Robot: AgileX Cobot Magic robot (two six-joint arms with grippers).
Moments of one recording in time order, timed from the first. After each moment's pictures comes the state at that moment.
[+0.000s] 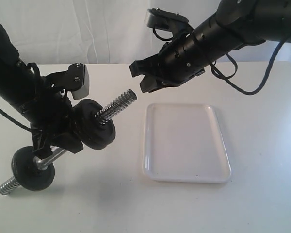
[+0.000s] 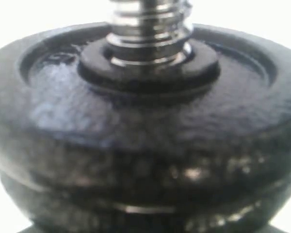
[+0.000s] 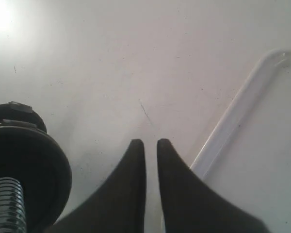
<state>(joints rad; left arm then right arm) -0.37 1.60 -1.15 -0.52 1.00 1.34 0.42 1.77 -1.40 0.64 0.73 -0.43</state>
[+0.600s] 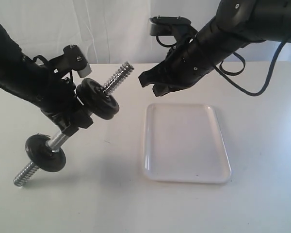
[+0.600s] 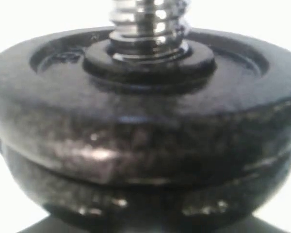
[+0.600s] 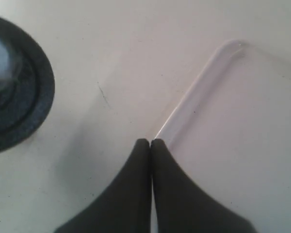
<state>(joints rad) -0.37 1.61 -1.15 -0.59 0.73 1.14 0.42 1.77 -1.40 0.45 0.74 -0.39</state>
